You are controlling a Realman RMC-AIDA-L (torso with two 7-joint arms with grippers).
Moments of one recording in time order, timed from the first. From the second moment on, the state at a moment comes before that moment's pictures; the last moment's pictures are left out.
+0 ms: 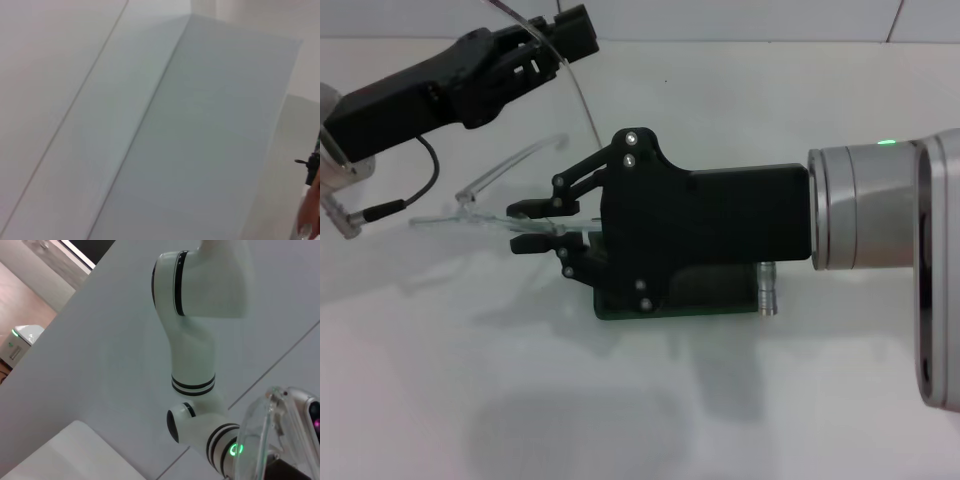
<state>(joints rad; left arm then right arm) -0.79 -1.97 2.84 -0.26 -0.65 2.01 -1.35 0.29 2.02 -1.78 -1.55 -1.40 -1.12 0.95</state>
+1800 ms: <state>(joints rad) -0.75 -1.93 2.84 -0.17 -0.62 2.03 -1.31 0.25 2.02 -1.78 -1.55 -1.36 -1.13 0.91</state>
